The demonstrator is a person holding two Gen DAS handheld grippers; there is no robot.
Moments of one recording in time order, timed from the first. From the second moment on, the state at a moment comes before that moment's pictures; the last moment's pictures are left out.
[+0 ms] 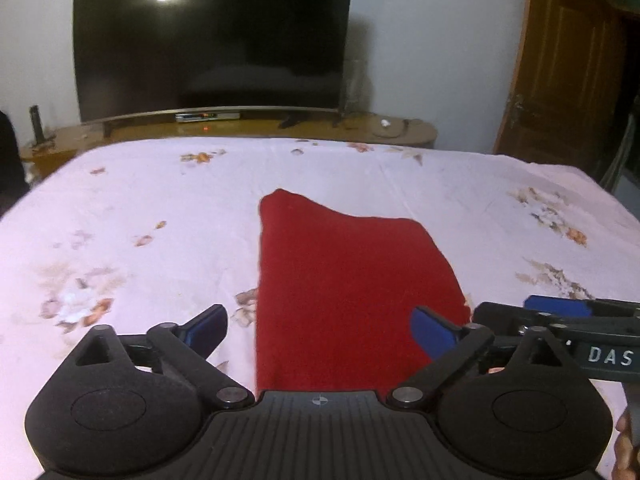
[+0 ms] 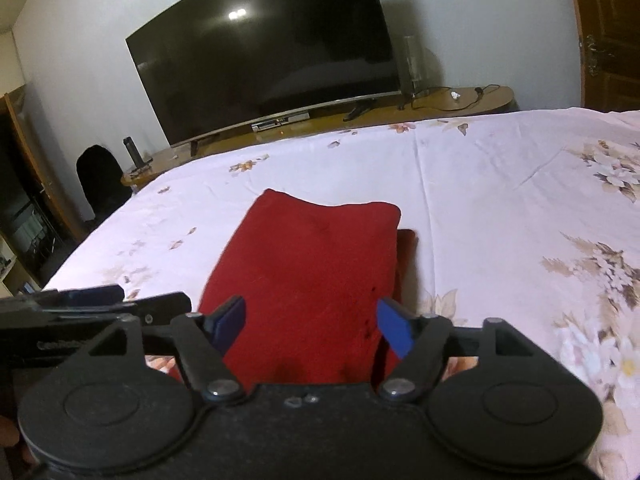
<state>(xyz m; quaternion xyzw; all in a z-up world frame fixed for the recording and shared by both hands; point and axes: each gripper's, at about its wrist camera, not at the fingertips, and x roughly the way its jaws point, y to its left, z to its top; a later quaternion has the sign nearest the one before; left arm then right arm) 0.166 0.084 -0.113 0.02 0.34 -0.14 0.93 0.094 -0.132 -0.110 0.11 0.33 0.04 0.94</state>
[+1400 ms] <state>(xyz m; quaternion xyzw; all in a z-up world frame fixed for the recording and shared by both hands) -0.005 0.094 -0.031 0.00 0.32 -0.07 0.94 -0.067 -0.125 -0.025 0.07 0.29 -0.01 0.95</state>
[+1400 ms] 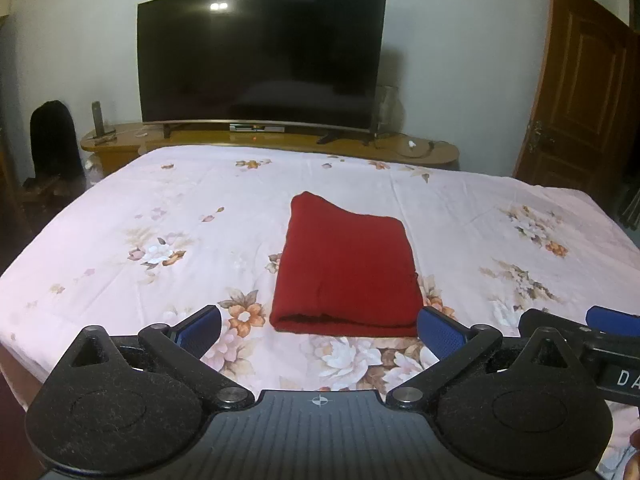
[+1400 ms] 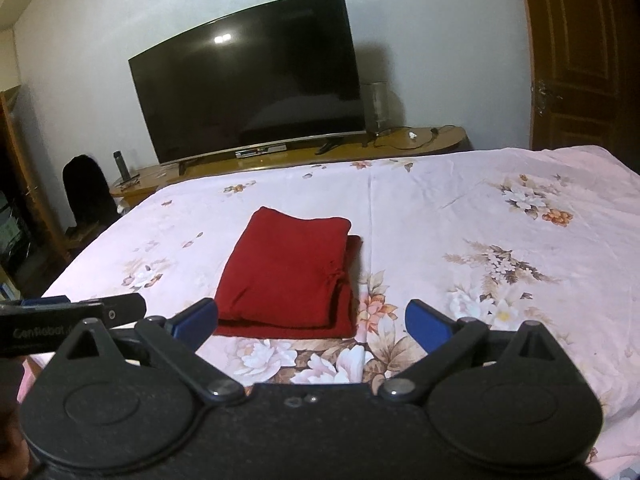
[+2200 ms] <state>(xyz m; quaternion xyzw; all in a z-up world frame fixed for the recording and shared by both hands) -0.021 0.083 -0.027 0.02 0.32 -0.07 0.95 -0.081 -0.123 -0.020 0.06 0.29 0.00 0.95</state>
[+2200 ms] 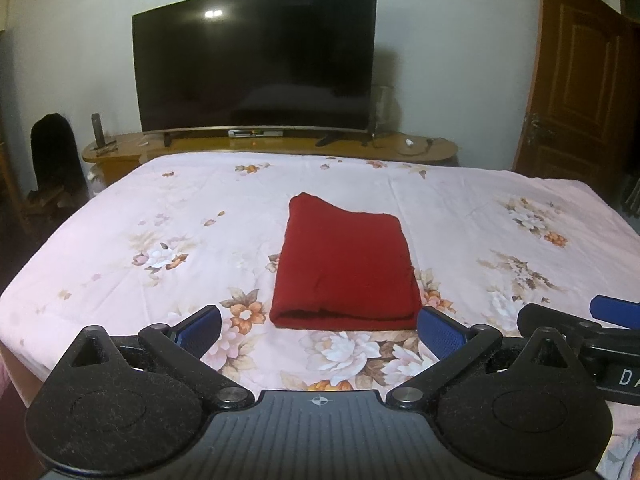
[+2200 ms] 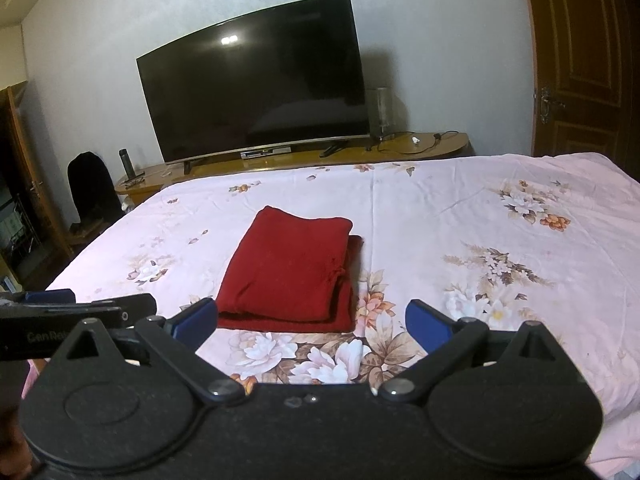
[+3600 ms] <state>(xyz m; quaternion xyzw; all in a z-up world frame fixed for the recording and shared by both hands) -0.011 0.088 -0.034 0.02 0.32 -0.06 0.95 -0.071 -0.127 -0.030 0.05 0.30 -0.04 0.95</state>
